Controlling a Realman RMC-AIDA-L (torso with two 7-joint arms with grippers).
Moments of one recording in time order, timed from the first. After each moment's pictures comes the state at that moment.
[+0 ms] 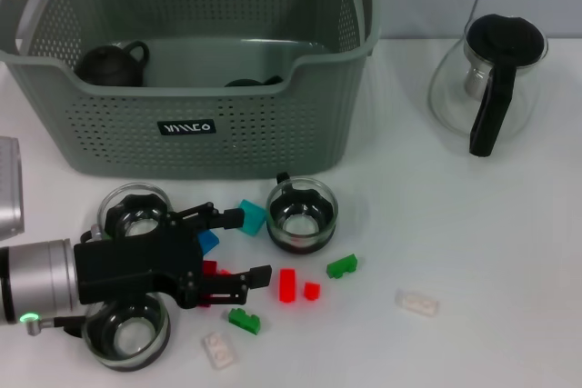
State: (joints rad) left arm -0.44 -2.11 0.58 0.49 2.06 1.61 -1.09; right arm 0.88 2.10 -1.62 -1.19 -2.40 -0.63 2.34
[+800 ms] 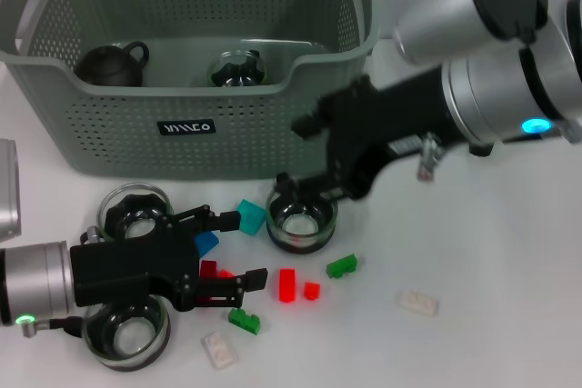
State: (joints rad) left arm -0.43 -2.11 0.58 0.49 2.07 1.61 -1.09; right arm 0.59 2.10 -1.54 -1.68 -2.25 -1.48 2.34
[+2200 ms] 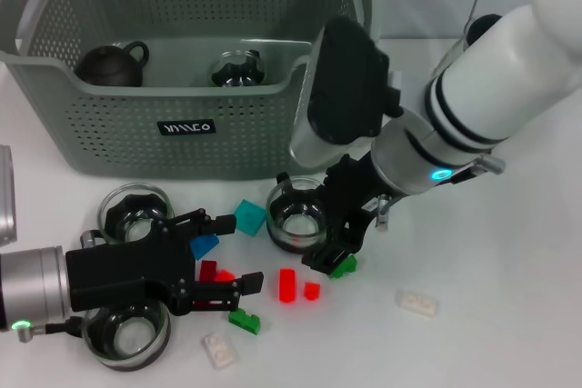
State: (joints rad) left arm -0.42 -2.11 0.58 0.49 2.07 1.61 -1.09; right arm 0.85 2.11 -1.74 -1.13 -2.41 -1.32 2.32
